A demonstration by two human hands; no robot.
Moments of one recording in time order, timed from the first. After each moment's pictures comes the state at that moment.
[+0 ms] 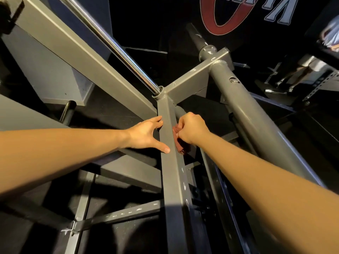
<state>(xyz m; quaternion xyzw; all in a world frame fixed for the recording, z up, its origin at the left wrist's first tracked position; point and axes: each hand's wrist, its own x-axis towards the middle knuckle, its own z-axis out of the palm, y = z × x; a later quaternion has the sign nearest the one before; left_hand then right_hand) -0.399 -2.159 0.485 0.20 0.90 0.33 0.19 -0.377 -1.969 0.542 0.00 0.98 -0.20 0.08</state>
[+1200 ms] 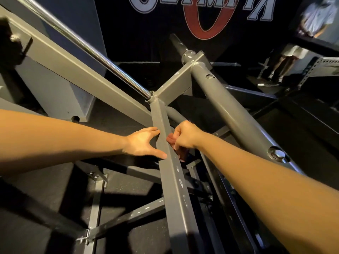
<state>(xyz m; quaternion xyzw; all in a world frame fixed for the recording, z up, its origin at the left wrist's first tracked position) -0.344 -2.149 0.518 0.26 0.93 0.14 0.21 -0.317 -1.949 0.548 0.02 0.94 -0.30 0.16</state>
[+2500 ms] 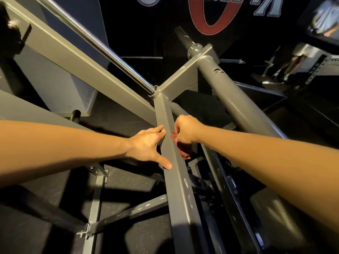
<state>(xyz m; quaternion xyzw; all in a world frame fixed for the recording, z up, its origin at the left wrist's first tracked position) -0.325 -2.146 0.514 0.29 0.93 0.11 0.21 -0.322 -1.967 0.561 -0.08 0.98 -0.12 0.14</state>
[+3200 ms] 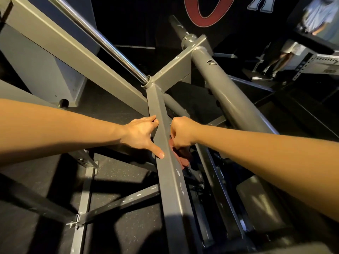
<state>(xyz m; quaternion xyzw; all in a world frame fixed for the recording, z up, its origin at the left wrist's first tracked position) -0.331 -2.143 0.515 0.30 0.93 0.07 0.21 -0.283 -1.965 0.572 -0.13 0.97 -0.06 0.21</state>
